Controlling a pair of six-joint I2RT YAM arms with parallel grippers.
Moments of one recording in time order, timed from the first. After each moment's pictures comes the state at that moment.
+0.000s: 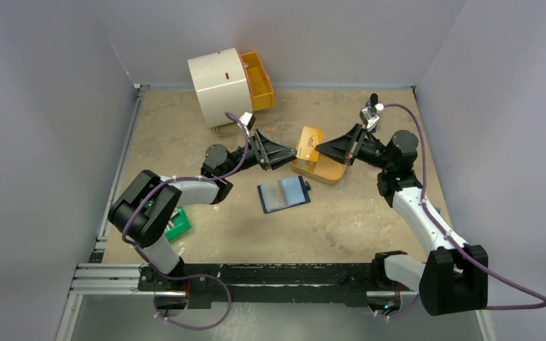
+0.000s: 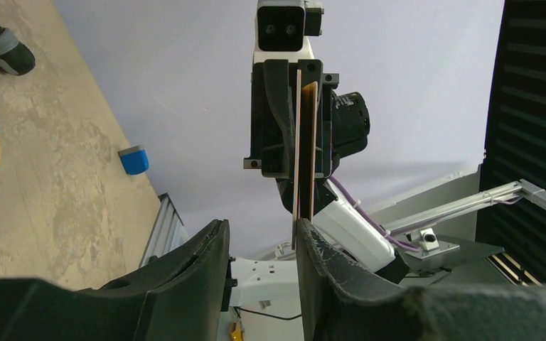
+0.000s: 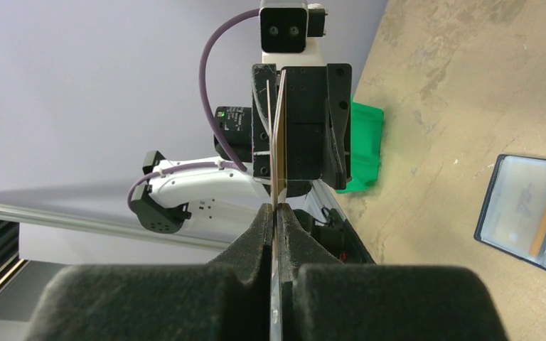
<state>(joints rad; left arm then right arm) -0.58 1.67 0.72 1.27 0.62 -1.53 0.10 1.13 0.69 0.48 -0.97 1.31</state>
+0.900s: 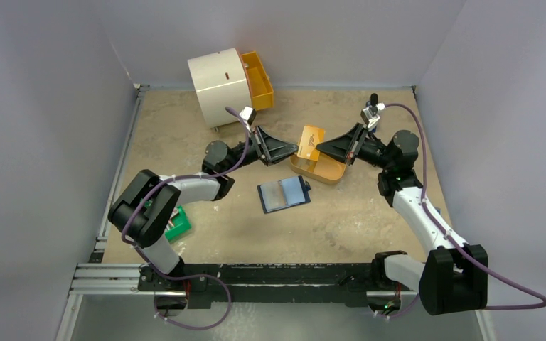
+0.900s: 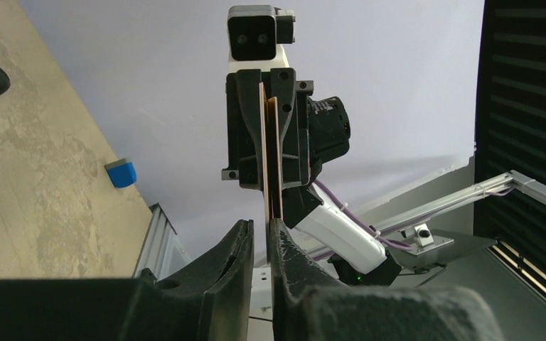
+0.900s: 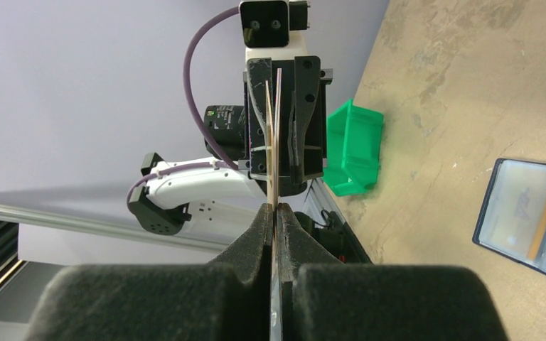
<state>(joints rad) -0.58 1.67 0.77 1.27 0.62 -1.53 0.10 1.13 0.69 0.50 -0.97 1.31</state>
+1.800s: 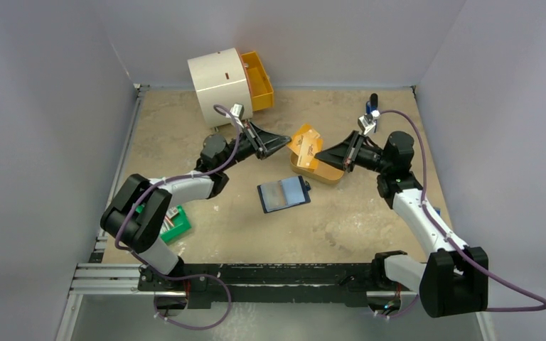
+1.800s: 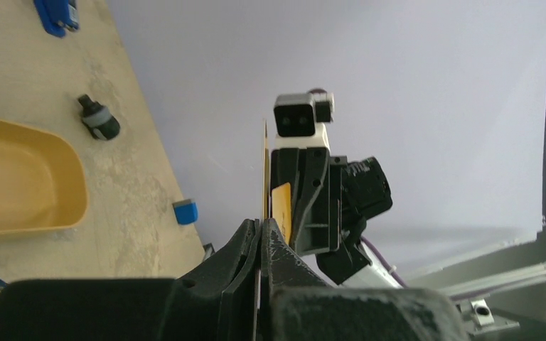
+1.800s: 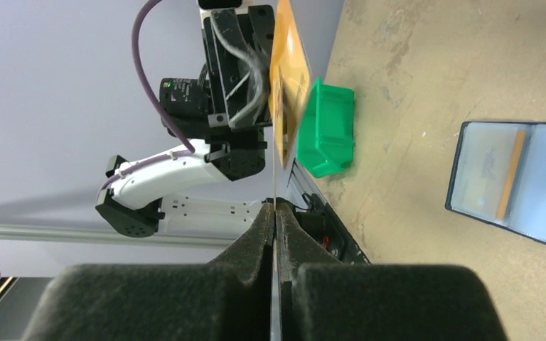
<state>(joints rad) -0.55 1.61 0.78 1.04 0.51 -1.40 0.11 1.12 0.68 0.31 -0.96 1.19</state>
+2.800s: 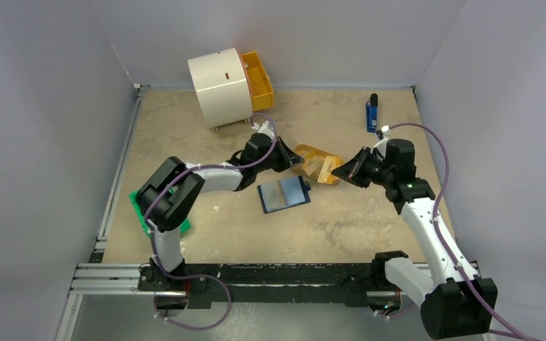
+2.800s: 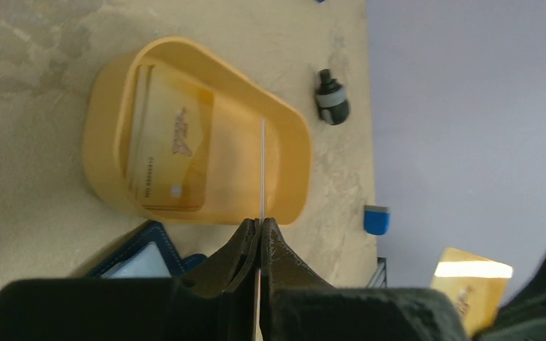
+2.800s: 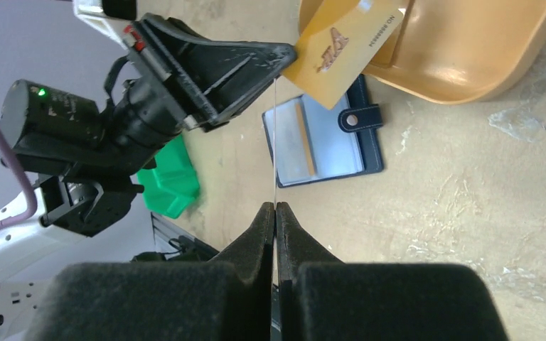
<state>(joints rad) -0.67 1.86 1.01 0.51 0.18 -1.04 0.10 0.97 0.76 -0.41 -0.51 0.75</state>
